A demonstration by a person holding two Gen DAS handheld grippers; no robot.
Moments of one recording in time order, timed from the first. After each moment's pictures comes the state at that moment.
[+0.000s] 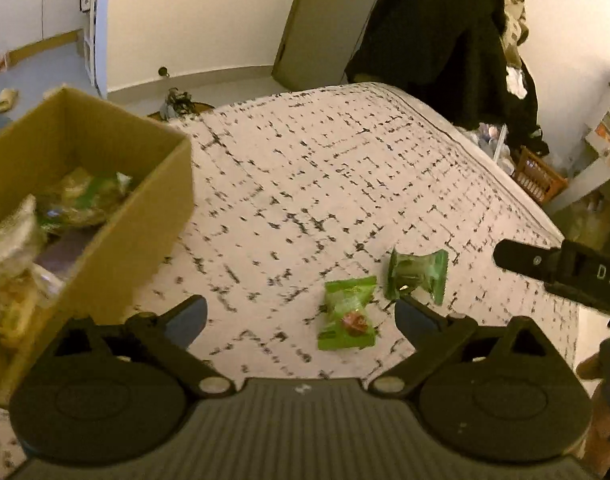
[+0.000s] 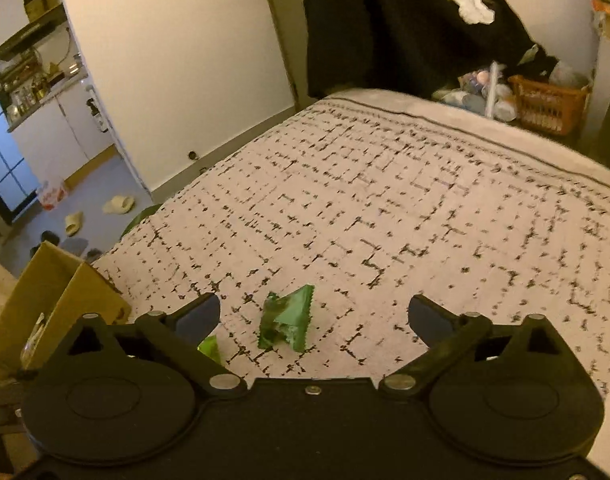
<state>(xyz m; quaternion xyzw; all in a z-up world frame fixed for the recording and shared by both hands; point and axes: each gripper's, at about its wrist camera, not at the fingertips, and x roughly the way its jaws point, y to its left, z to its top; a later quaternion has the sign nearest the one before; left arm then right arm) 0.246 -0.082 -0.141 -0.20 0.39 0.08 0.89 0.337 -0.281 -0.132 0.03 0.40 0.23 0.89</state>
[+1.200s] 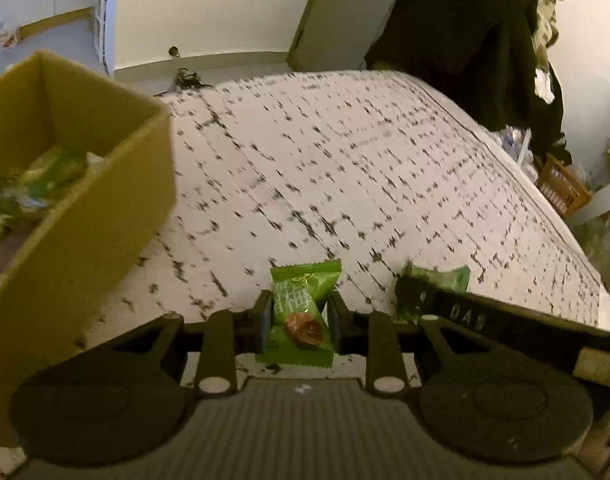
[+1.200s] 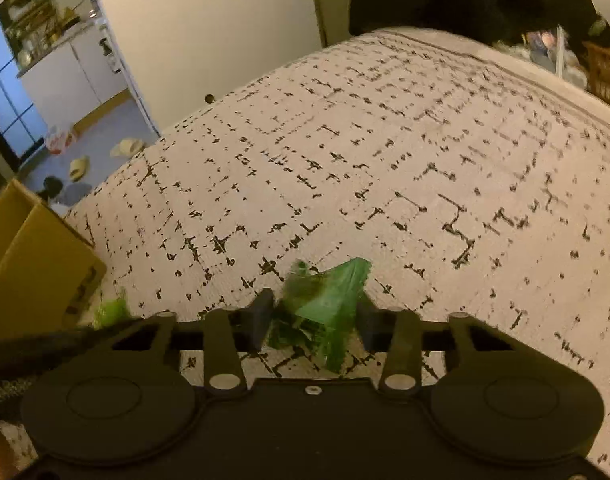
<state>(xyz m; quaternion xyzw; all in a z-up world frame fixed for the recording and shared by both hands) 0.282 -0.075 -0.169 -0.22 0.41 0.10 0.88 0.363 -0.219 -0.195 -0.02 0.45 0.27 0.85</state>
